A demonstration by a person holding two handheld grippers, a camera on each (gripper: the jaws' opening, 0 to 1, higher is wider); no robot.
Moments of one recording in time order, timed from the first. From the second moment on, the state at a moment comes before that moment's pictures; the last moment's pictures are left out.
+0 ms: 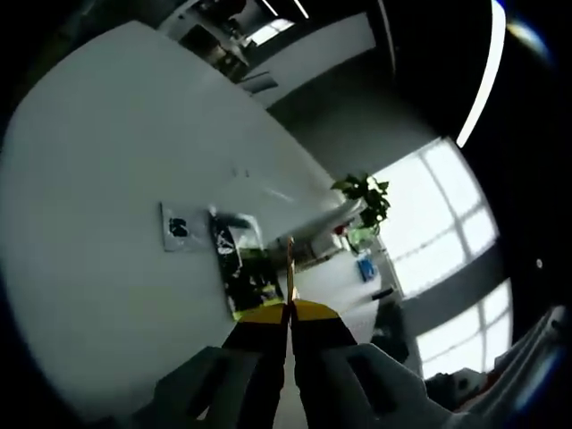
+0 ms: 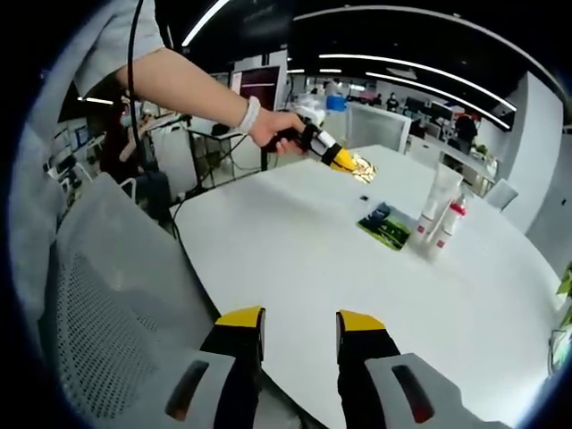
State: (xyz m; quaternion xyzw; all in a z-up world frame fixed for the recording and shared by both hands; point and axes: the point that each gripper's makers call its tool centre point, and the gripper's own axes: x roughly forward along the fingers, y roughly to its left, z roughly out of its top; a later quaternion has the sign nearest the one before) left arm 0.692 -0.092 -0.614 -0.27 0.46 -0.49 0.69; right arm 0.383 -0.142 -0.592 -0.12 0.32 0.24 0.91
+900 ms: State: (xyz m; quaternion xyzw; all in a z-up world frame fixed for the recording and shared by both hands) left arm 0.700 -0.085 -0.651 -0.26 0.48 -0.48 0.68; right arm 0.380 -0.141 -0.603 -0.11 0.35 0.25 0.90
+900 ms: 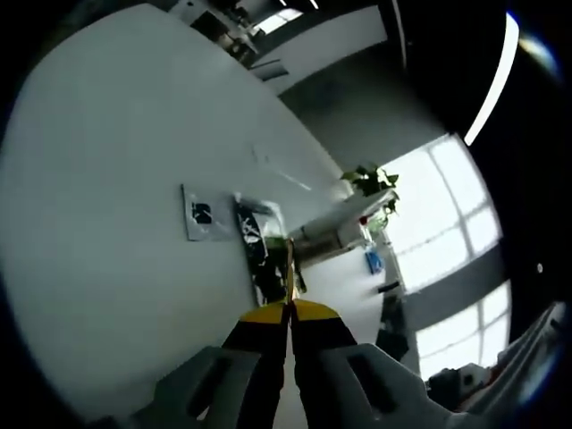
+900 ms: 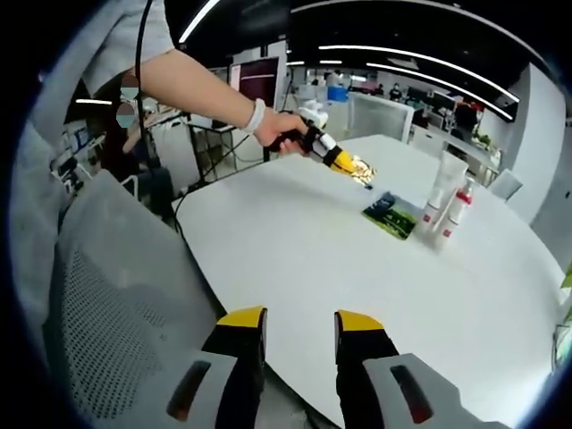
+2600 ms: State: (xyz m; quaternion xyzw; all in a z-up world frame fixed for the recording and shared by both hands) left arm 0.699 -0.099 -0.702 -0.30 0.56 -0.47 0.62; right arm 0.376 -0.144 -0.616 -0.12 0.38 0.24 0.89
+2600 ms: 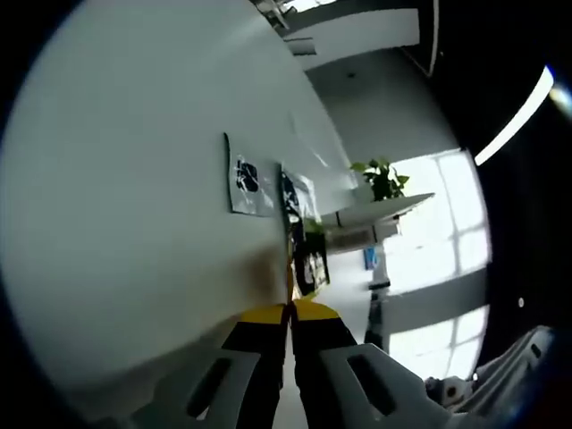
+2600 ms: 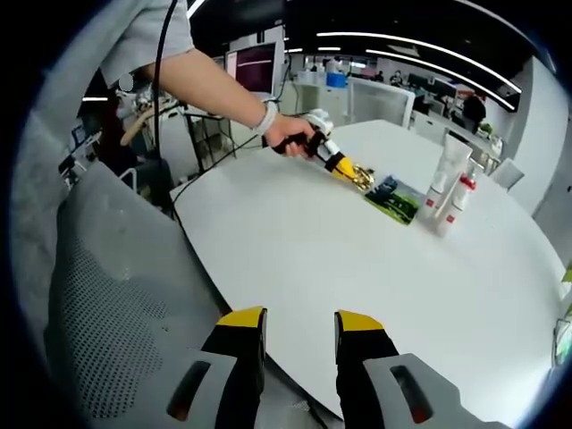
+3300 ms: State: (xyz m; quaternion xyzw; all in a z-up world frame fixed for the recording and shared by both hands) left arm 0.705 -0.091 -0.715 -0.25 0.63 -0.43 0.60; right arm 0.376 -0.144 -0.617 -0.12 0.38 0.24 0.89
